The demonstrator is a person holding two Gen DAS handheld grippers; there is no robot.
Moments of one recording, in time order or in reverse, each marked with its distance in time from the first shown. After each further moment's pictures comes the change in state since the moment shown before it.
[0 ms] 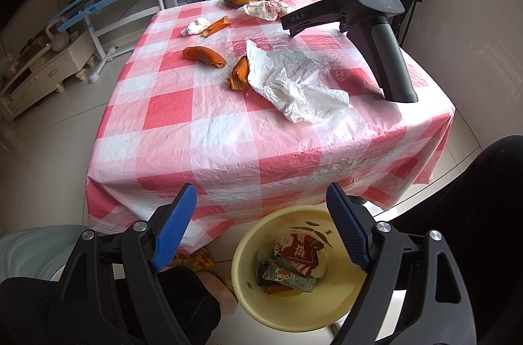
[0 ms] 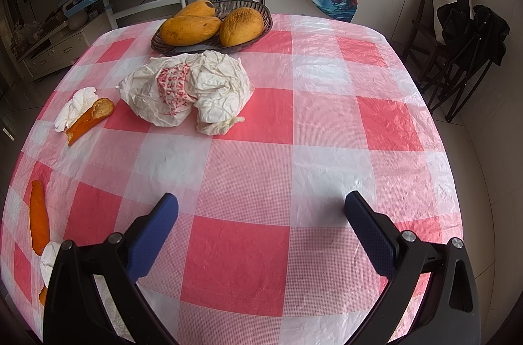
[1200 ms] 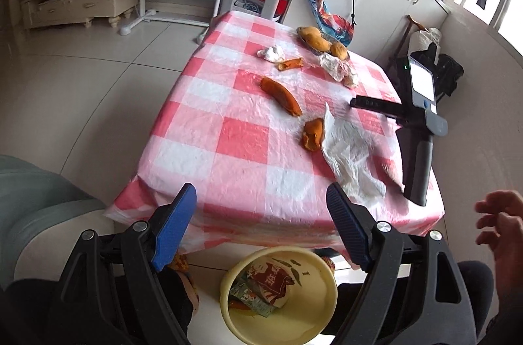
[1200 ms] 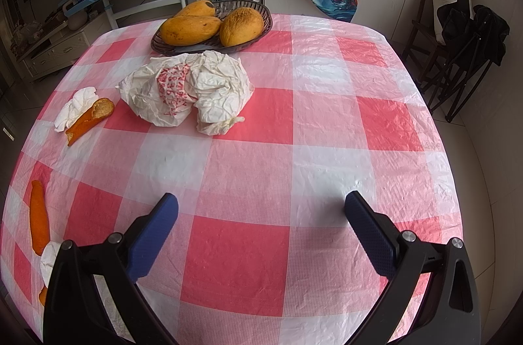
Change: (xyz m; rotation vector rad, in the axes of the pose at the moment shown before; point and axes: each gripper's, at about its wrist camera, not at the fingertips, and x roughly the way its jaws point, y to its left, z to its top) left arm -0.018 0.105 0.029 -0.415 -0.069 -0.062; right arm 0.000 0.000 0.001 0.000 0.001 0.000
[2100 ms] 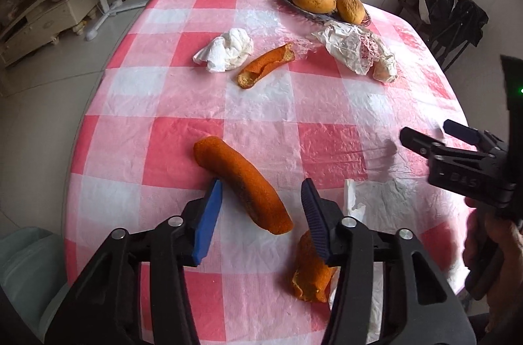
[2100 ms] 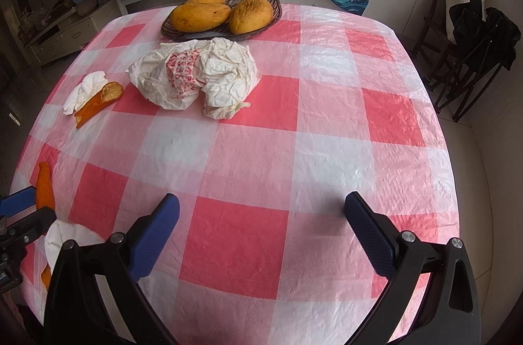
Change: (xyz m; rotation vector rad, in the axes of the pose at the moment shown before) left arm 0.182 -0.067 0.105 0.199 0.210 0.088; right arm -0.013 -0.008 0.000 -0.019 0.066 0.065
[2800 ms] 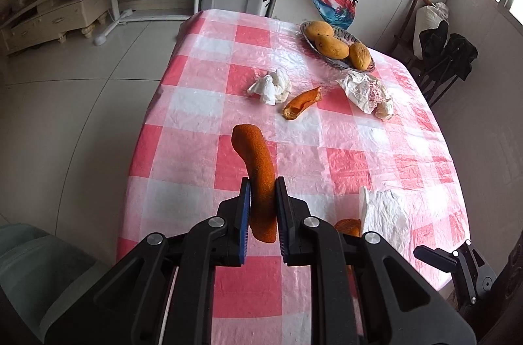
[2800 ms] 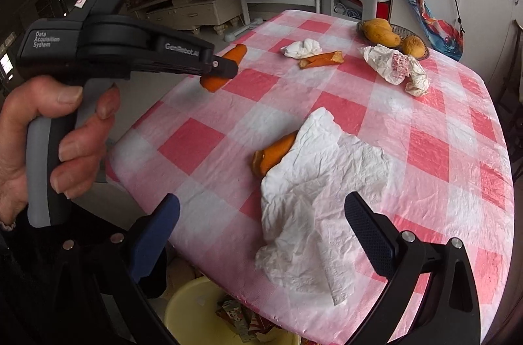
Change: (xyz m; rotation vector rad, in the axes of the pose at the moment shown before) left arm -0.053 0.062 -0.009 -0.094 -0.112 -0.088; right arm -0.074 0.121 -0.100 -0.301 -0.098 0.264
